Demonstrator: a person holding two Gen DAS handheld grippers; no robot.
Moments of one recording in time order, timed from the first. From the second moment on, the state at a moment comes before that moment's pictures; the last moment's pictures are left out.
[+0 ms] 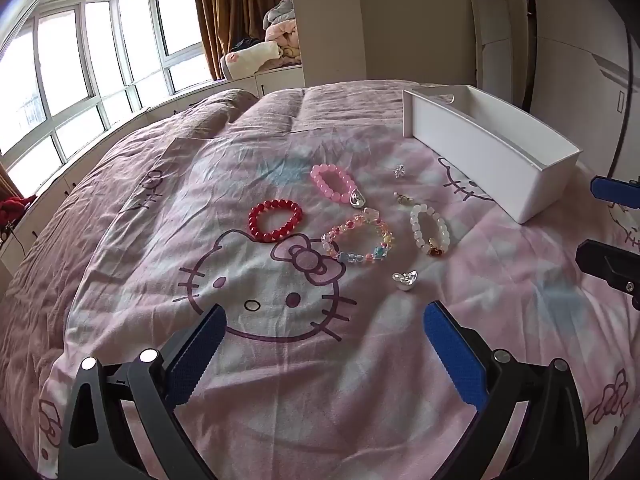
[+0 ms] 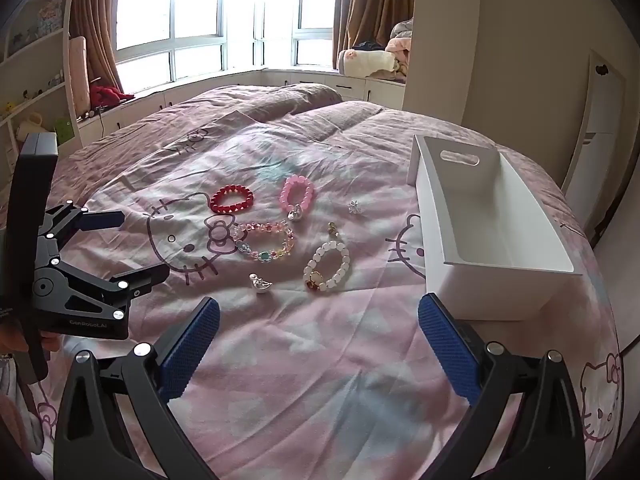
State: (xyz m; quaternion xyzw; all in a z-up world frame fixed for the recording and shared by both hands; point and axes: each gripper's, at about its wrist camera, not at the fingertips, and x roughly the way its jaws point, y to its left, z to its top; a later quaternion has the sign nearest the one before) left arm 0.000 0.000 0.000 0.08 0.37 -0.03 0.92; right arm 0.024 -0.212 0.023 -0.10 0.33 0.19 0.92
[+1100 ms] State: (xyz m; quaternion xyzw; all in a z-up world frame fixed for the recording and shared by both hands) left arm -0.003 -0.006 0.011 0.08 0.35 -0.04 0.93; right arm 0.021 -0.212 0.030 -0.09 0.31 0.20 0.93
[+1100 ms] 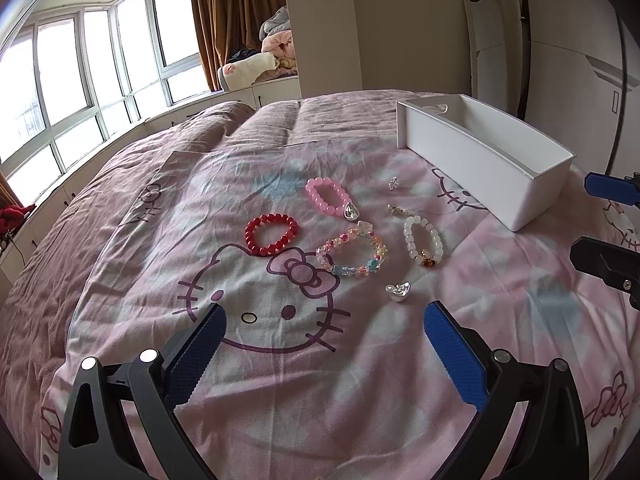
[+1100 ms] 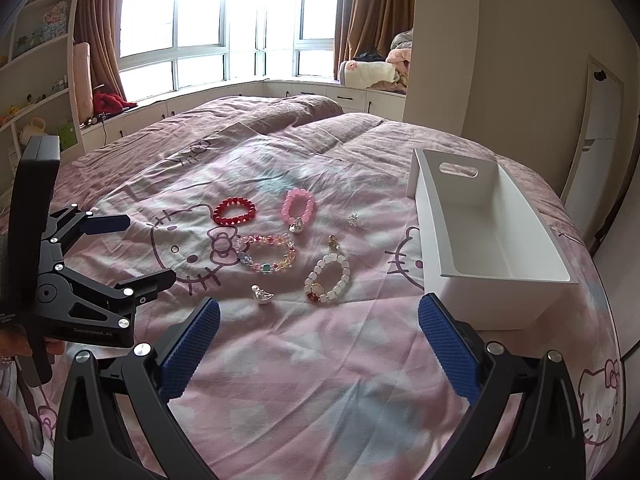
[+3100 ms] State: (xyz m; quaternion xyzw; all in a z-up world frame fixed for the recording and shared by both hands) left arm -0.014 -0.008 0.020 0.05 0.31 -0.04 0.95; right arm 0.020 -0.214 0.030 -0.09 0.30 0.20 0.93
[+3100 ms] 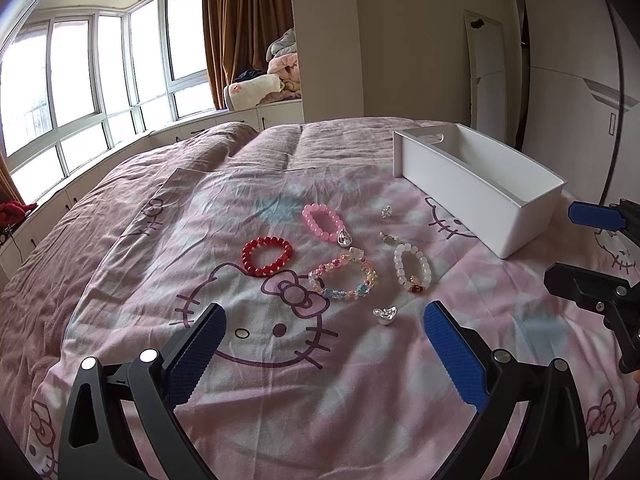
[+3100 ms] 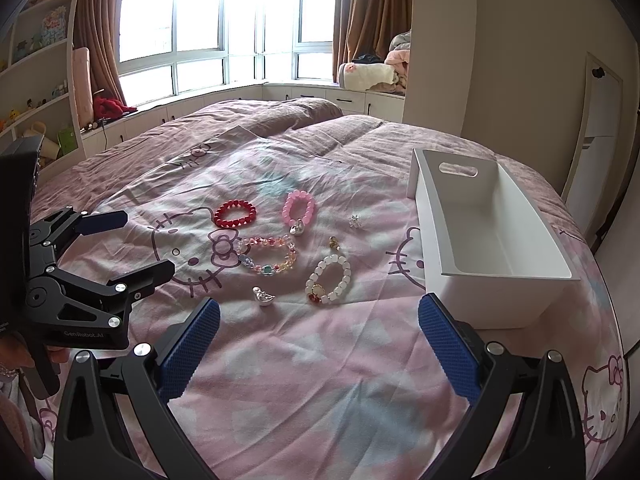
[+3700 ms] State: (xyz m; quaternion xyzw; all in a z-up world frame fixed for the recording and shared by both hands) left arm -0.013 -0.006 0.016 0.05 0.31 -0.04 0.95; right arm 0.016 -0.214 0.033 -0.08 0.29 0.21 0.93
